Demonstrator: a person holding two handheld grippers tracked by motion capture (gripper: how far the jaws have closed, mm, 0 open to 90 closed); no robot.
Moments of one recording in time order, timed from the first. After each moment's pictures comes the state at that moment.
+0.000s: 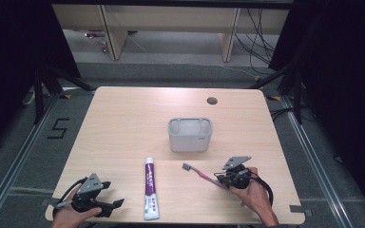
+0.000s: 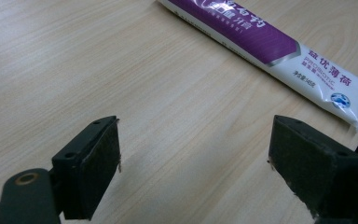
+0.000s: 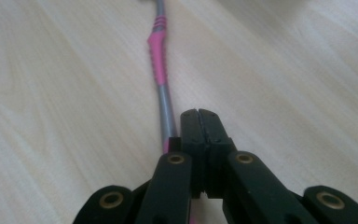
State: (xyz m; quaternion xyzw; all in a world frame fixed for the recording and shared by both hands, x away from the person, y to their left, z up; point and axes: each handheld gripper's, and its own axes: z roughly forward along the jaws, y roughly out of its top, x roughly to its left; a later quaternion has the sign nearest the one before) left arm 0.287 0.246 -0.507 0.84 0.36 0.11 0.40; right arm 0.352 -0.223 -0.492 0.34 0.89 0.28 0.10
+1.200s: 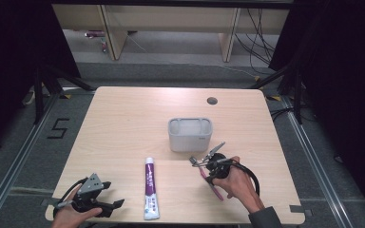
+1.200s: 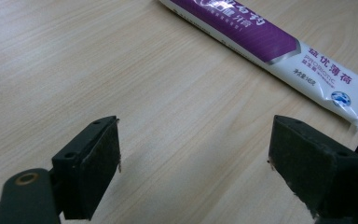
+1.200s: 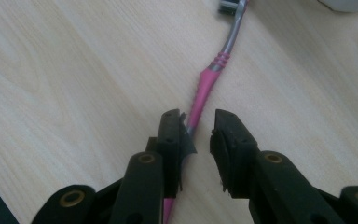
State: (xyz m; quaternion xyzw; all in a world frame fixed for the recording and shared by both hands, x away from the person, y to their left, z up) left arm 0.287 0.245 -0.508 0.84 0.36 0.11 0.40; right arm 0.372 -0.164 -0.458 0.35 0.92 0.16 0.05
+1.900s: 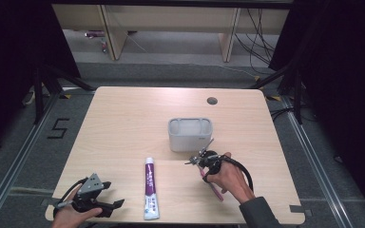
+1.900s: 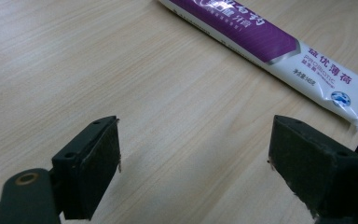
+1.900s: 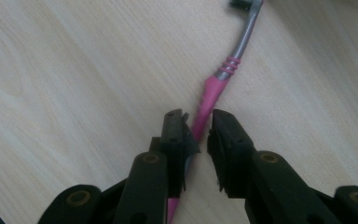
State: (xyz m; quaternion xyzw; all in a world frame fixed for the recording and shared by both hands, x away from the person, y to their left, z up) left arm 0.287 0.245 -0.508 0.84 0.36 0.11 0.40; right arm 0.390 -0.145 -0.467 0.33 0.94 0.11 0.02
